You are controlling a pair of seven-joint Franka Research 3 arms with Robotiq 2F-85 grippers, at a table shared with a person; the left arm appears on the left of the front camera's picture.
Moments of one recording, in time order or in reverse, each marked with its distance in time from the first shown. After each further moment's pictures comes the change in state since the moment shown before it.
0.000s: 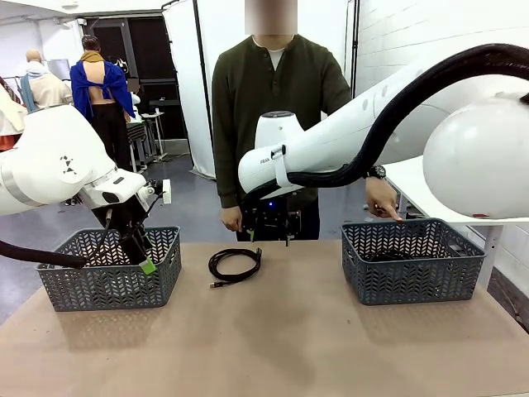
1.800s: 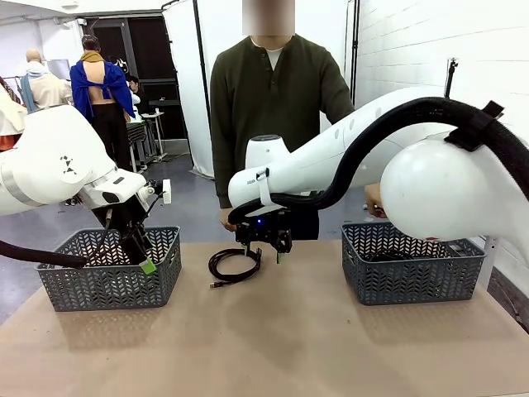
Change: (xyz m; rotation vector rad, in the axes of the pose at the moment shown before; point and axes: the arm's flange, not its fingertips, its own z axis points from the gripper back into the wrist) left arm 0.000 0.000 0.000 0.000 0.000 0.000; right arm 0.009 0.021 -0.062 -0.037 0.046 -0.170
